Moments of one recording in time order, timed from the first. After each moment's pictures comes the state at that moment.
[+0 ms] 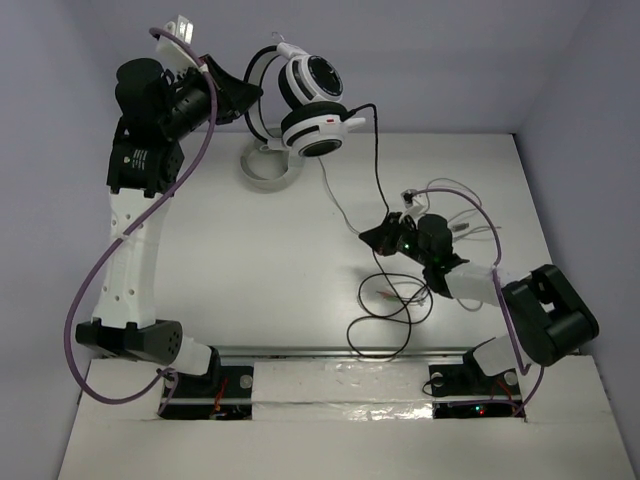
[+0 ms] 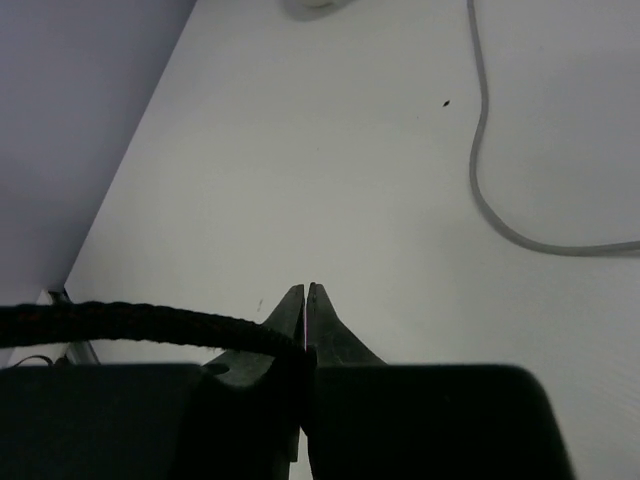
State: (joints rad) left arm -0.15 1.45 1.95 -0.51 0.49 -0.58; right arm 0.45 1.47 0.53 0.73 -0.34 0.61
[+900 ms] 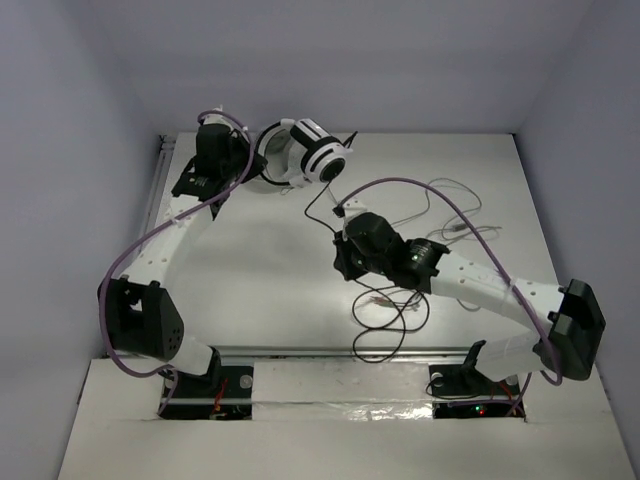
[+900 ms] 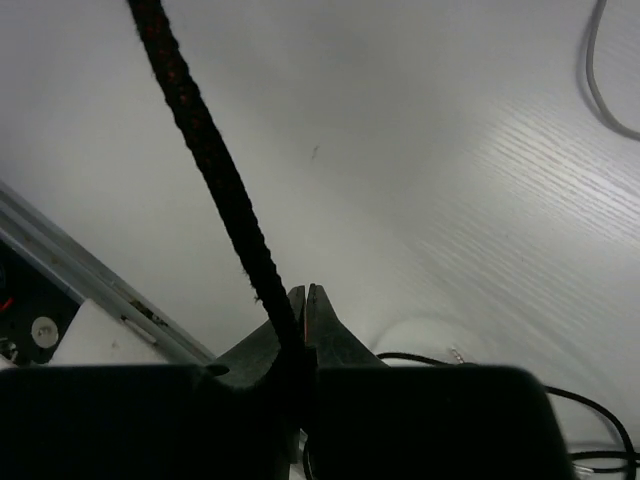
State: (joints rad) left arm -0.21 1.48 1.32 -0.28 0.08 -0.67; right arm 0.94 1.37 1.07 -0.39 0.15 0.43
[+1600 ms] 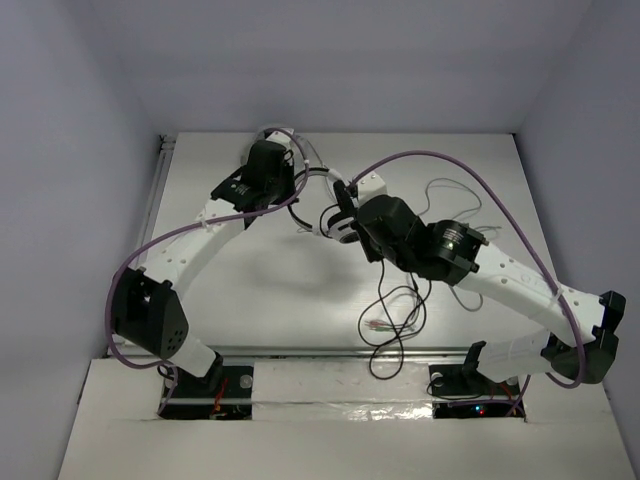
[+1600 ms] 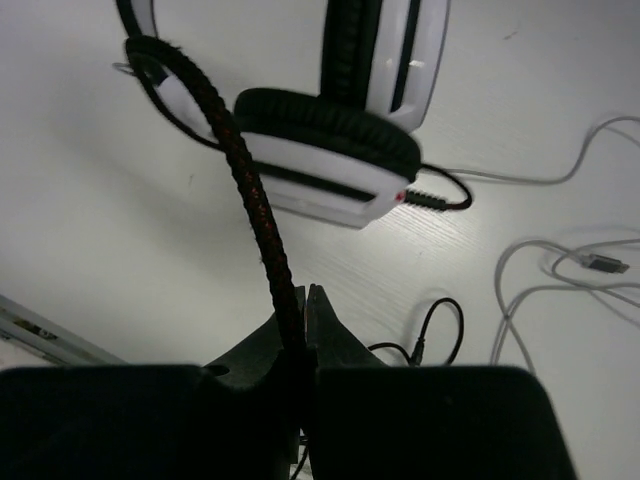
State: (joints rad) left arm -0.49 1.52 1.33 -0.44 -0.10 -0.34; right arm 1.04 1.32 1.44 -0.83 0.51 0.26
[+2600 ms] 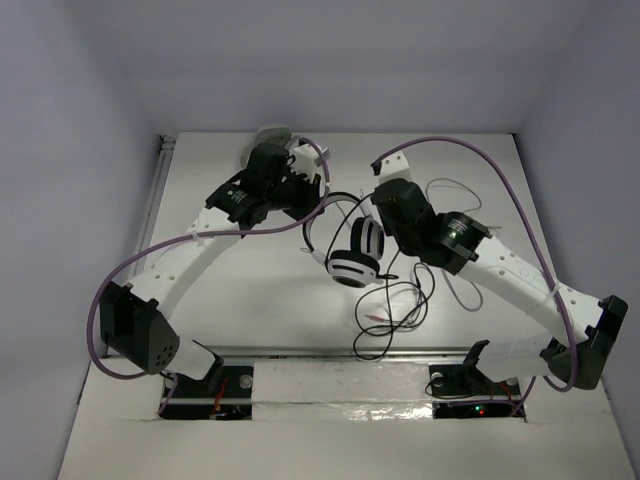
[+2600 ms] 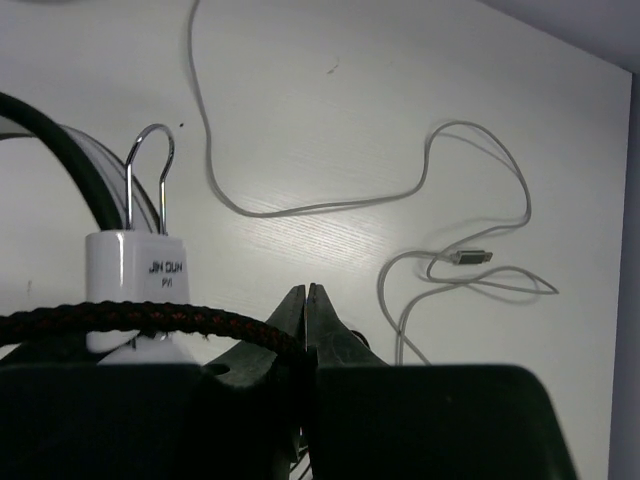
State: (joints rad) left arm -0.56 1.44 1.35 -0.52 0.33 -0.06; right arm 0.89 1.30 1.37 -0.70 0.72 0.15
